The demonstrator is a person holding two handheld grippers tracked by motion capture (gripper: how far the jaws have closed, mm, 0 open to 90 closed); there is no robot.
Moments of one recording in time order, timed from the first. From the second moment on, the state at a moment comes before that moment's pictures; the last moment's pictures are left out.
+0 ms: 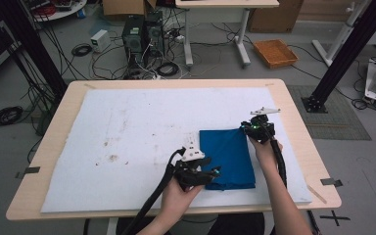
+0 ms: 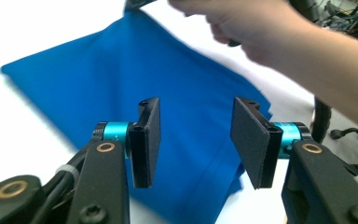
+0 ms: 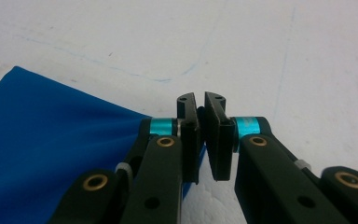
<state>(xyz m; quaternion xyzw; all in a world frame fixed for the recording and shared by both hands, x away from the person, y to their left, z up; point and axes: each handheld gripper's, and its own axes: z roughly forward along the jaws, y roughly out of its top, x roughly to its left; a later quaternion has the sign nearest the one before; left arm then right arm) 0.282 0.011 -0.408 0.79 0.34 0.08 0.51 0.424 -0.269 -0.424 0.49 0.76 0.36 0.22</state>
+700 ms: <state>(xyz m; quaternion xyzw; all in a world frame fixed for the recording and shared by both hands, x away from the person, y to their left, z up) 0.256 0.110 -0.404 0.77 0.36 0.14 0.51 0.306 -0.317 -0.432 0.52 0.71 0.46 0.13</state>
